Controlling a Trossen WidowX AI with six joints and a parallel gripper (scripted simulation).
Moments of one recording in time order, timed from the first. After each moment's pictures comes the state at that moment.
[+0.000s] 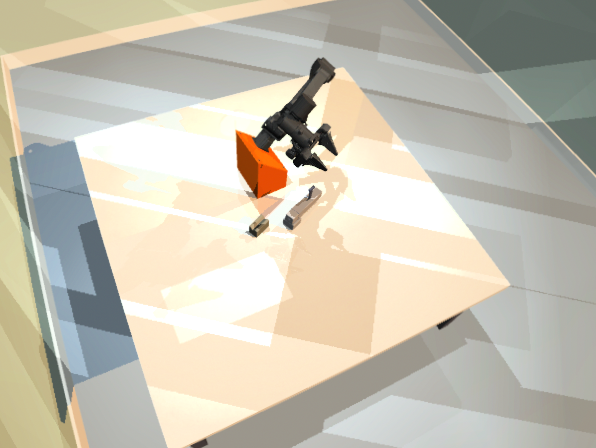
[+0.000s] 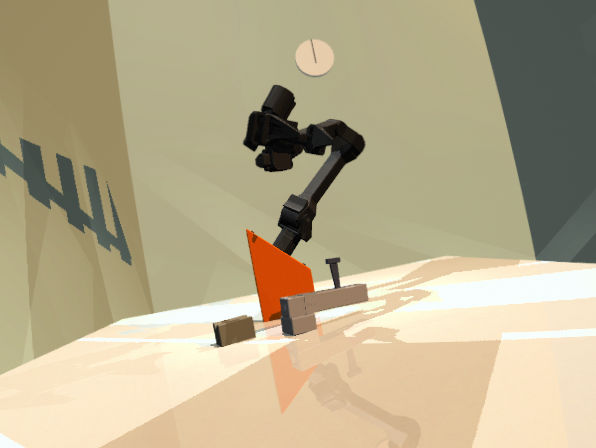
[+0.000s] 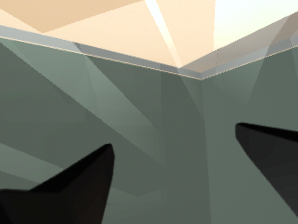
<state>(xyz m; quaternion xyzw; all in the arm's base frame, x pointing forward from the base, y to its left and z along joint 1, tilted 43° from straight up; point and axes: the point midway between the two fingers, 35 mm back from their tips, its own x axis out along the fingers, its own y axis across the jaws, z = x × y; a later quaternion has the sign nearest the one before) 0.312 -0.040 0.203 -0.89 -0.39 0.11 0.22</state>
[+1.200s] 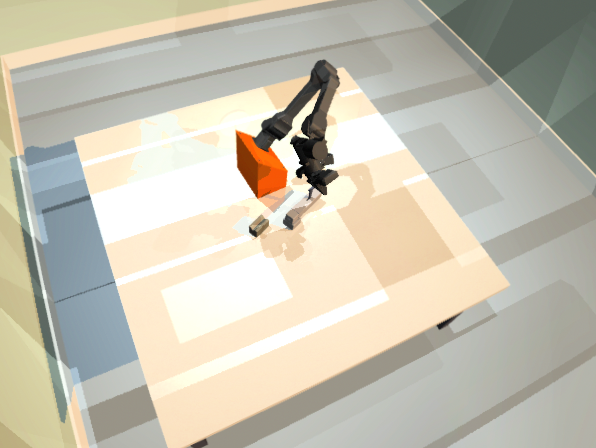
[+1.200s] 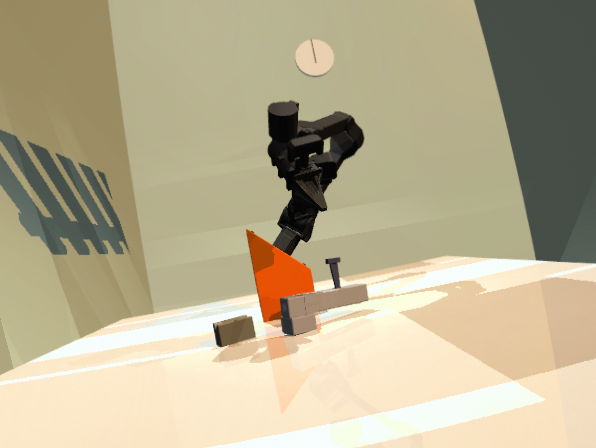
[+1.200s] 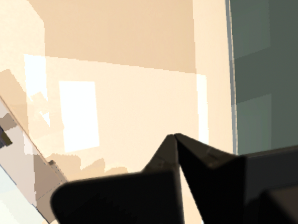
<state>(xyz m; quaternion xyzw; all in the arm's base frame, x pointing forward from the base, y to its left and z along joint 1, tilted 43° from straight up) 0.328 0.041 0.108 -0.34 0.05 0.51 0.79</state>
